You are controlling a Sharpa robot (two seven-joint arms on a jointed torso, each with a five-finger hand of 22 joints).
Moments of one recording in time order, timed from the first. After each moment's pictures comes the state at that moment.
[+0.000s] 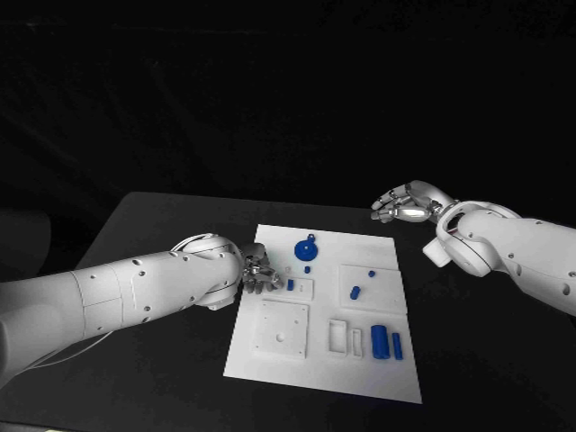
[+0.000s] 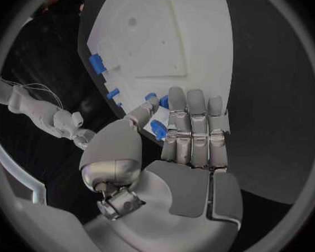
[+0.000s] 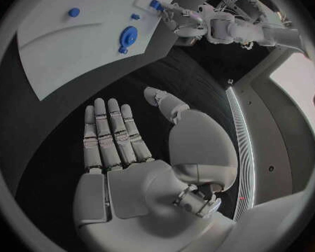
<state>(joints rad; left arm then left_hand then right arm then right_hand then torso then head) 1.24 -0.60 -0.17 1.23 -1.12 -0.05 -0.39 0.79 -0.05 0.63 -0.20 0.05 1.09 0.06 0.26 0.74 1.35 -0.05 0.60 0.67 1.14 -0.08 0.99 0.56 0.02 0.85 -0.11 0.66 1.31 1.31 -0.63 -0.09 1.04 -0.77 -0.21 0.11 1.03 -0.16 0.56 -0.20 0.45 0.78 0.20 0.31 0.40 1.05 0.18 0.08 0.07 0.85 0.18 0.30 0.44 0.18 0.64 0.22 0.07 1.19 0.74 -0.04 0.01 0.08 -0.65</state>
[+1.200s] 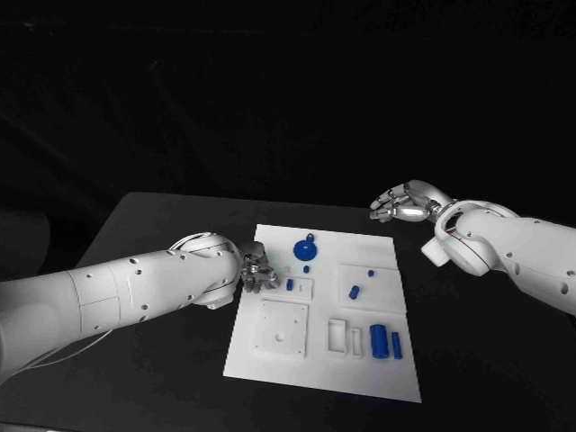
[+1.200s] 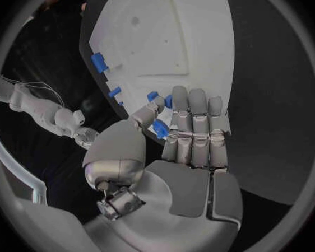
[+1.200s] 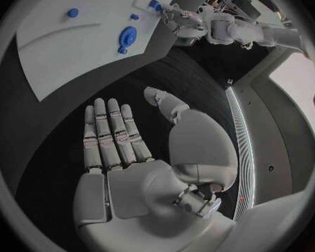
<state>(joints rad) 1.25 -0.61 -0.17 1.23 -1.11 -0.05 -0.38 0.86 0.04 0.67 -0.28 0.07 1.04 0.08 0.22 0.71 1.36 -0.03 0.58 0.67 1.15 -0.08 0.98 0.56 0.02 0.85 -0.11 0.66 1.31 1.31 -0.63 -0.09 1.04 -0.77 -0.21 0.11 1.03 -0.16 0.56 -0.20 0.45 0.78 0.20 0.31 0.40 1.05 0.18 0.08 0.07 0.85 0.18 0.30 0.44 0.18 0.64 0.22 0.07 1.19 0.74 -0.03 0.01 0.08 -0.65</state>
